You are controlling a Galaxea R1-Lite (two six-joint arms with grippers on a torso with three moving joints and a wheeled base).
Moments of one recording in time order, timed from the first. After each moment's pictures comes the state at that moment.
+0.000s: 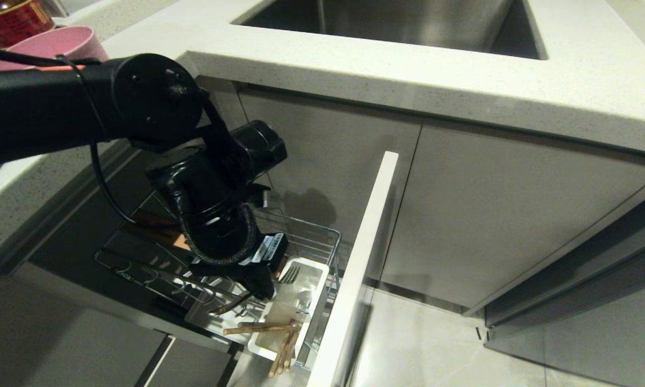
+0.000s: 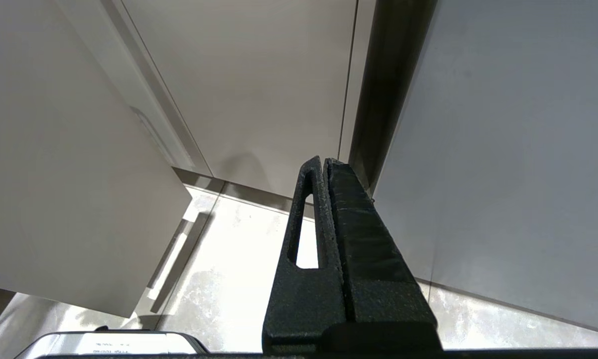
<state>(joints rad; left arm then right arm) -0.60 1.97 -1.93 1.36 -0.10 -0.38 0.00 0.00 0.00 -0.08 0.00 0.02</state>
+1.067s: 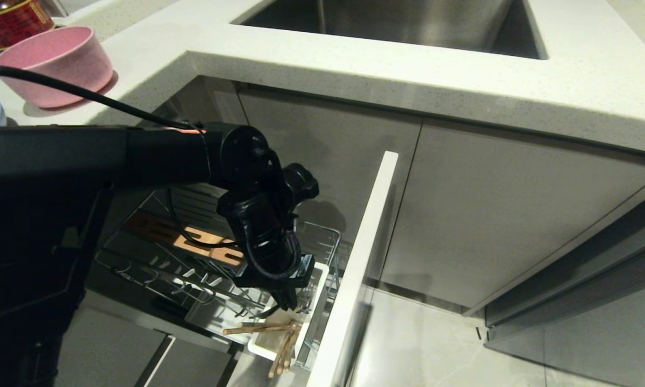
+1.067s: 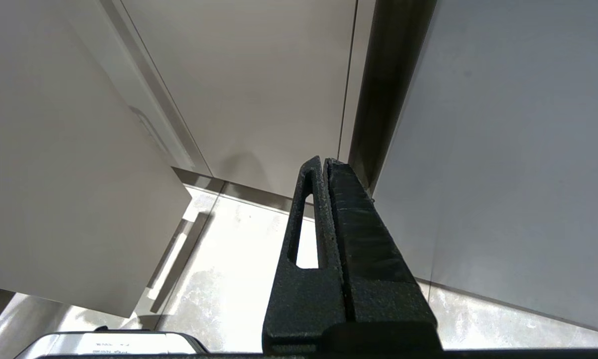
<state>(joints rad) -0.59 2.15 -1.94 1.26 -0.10 -0.37 0.00 0.00 0.00 -0.08 0.00 0.02</state>
